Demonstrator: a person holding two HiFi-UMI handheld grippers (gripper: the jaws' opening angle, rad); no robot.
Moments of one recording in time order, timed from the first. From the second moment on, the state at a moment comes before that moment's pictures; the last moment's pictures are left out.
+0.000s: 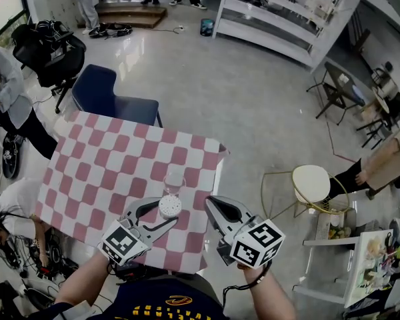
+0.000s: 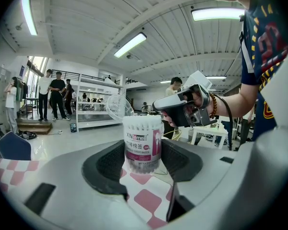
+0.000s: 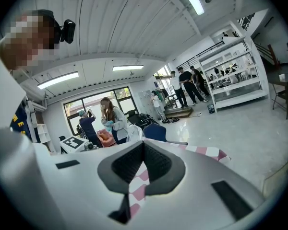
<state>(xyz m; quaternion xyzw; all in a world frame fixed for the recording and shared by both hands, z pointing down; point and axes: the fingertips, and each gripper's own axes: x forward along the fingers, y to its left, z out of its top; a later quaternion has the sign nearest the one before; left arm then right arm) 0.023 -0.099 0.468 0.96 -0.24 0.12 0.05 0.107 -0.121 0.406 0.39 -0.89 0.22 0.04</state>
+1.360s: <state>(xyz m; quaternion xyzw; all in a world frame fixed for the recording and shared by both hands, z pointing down) 0.024 -0.098 0.465 0.96 -0.24 0.12 0.05 0.102 -0.116 0.400 0.38 -0.90 0.20 0.05</state>
